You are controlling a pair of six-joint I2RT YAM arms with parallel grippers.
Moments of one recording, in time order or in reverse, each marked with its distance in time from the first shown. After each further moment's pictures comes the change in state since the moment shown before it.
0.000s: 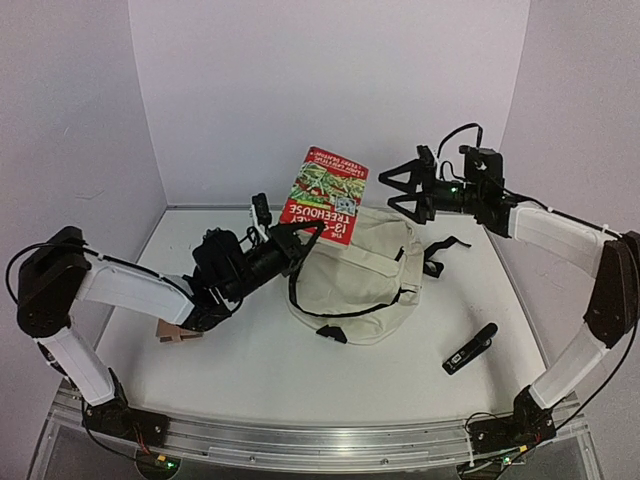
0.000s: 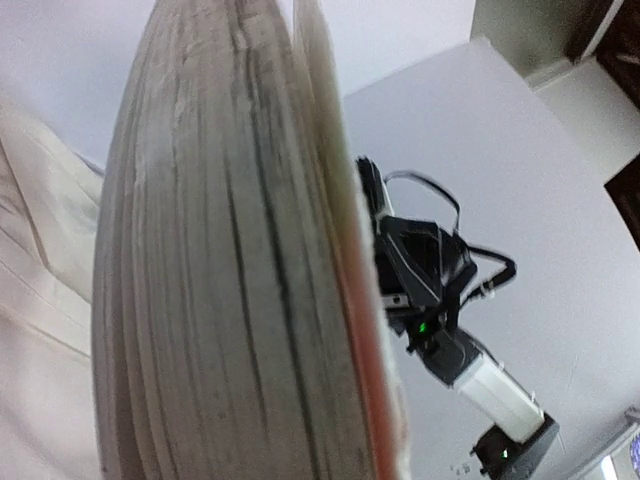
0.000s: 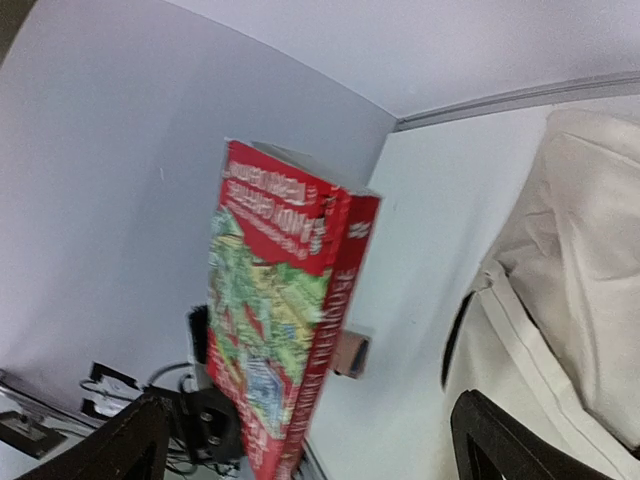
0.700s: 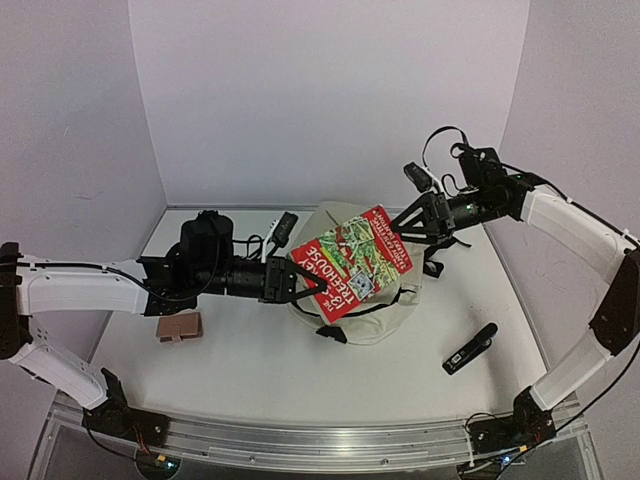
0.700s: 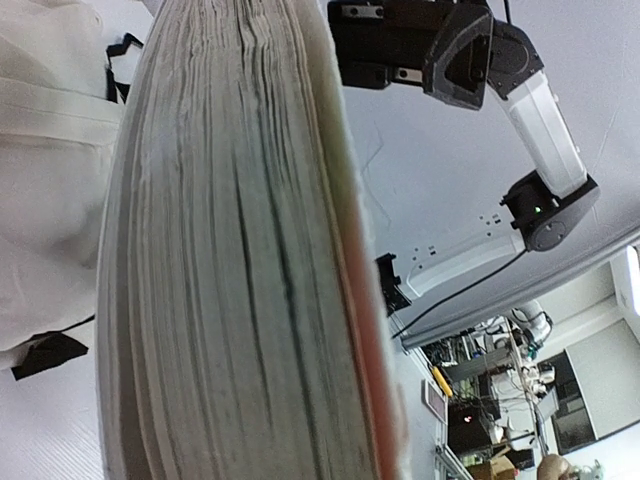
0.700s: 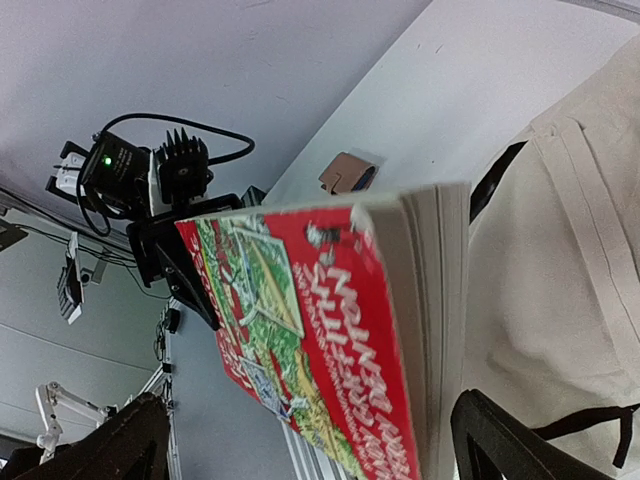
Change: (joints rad) left arm -0.001 -0.286 0.044 -0.754 0.554 0.291; right arm 0.013 -0.052 0.154 -0.798 -0.244 -0.732
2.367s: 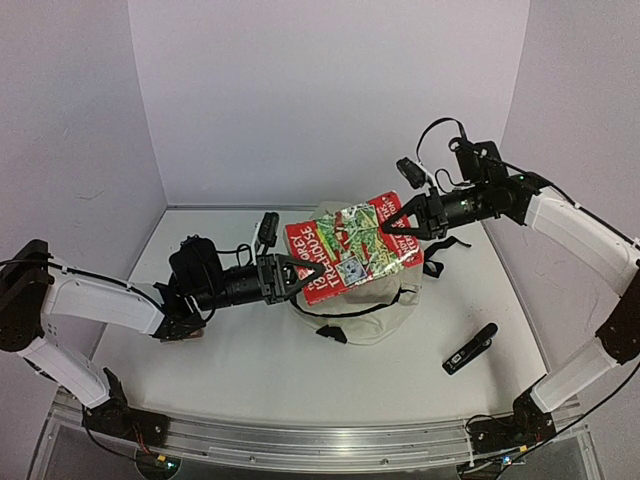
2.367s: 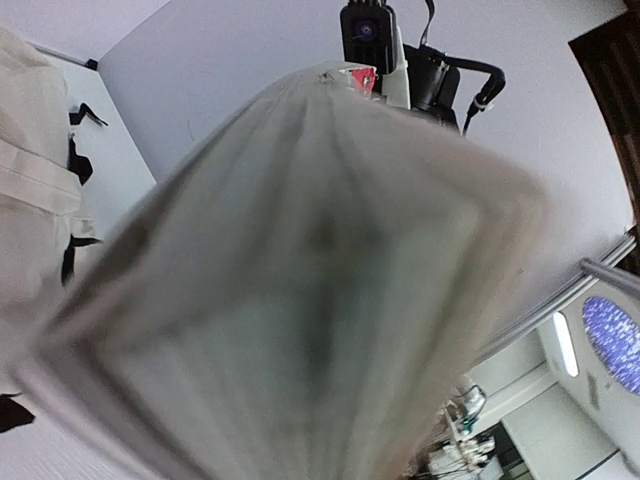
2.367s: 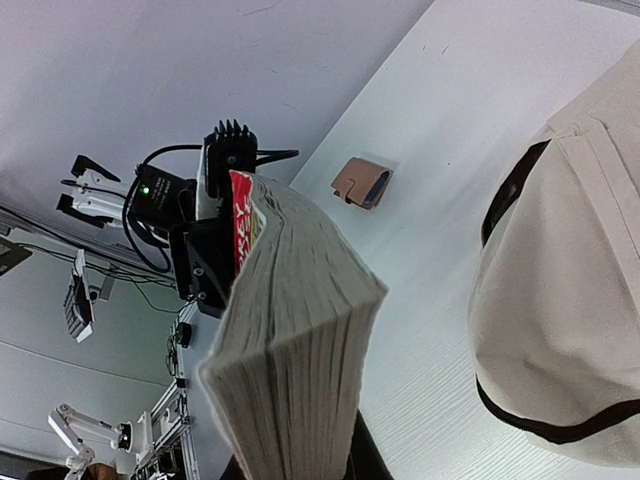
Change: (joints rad) left arm 0.003 0.093 -0.191 0.611 -0.101 -0.253; right arm 0.087 -0.056 -0.003 0.076 0.083 0.188
